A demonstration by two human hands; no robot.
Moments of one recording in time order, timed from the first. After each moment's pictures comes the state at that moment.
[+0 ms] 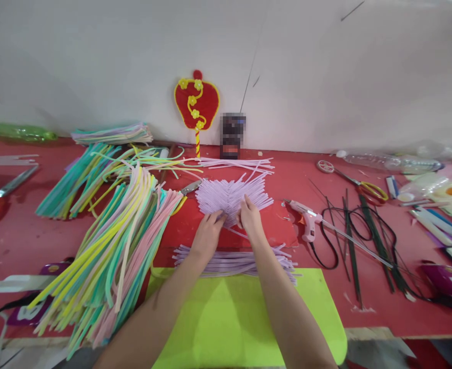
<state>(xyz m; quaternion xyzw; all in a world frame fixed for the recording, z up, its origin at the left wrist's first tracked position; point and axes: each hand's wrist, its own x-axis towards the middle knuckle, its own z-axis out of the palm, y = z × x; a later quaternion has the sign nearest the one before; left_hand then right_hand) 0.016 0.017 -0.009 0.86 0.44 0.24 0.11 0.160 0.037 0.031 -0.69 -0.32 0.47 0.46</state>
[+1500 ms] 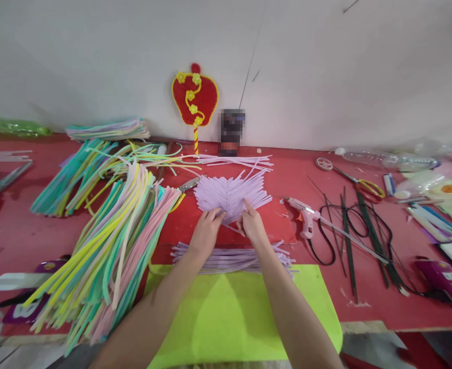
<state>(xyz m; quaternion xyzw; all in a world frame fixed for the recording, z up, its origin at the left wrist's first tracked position) 0.018 0.015 -0.006 0.85 0.45 0.23 0.12 0.169 0.010 0.026 -0.69 -0.36 0.48 0.41</state>
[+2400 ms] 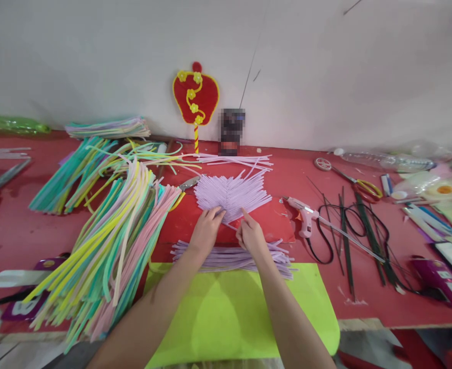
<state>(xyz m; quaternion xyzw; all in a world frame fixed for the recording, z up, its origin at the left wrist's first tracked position) 0.018 0.014 -0.005 0.85 0.45 0.24 0.11 0.154 -0.018 0.039 -0.70 -0.30 0.51 0.40</state>
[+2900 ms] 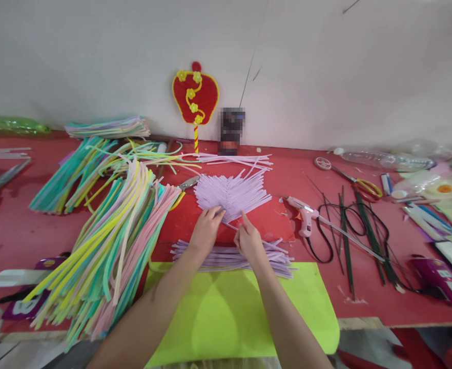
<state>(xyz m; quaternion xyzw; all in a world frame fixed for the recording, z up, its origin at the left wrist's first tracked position) 0.018 0.015 -0.006 0.86 0.45 0.23 0.10 0.154 -0.032 0.008 -0.69 -0.34 0.49 0.41</state>
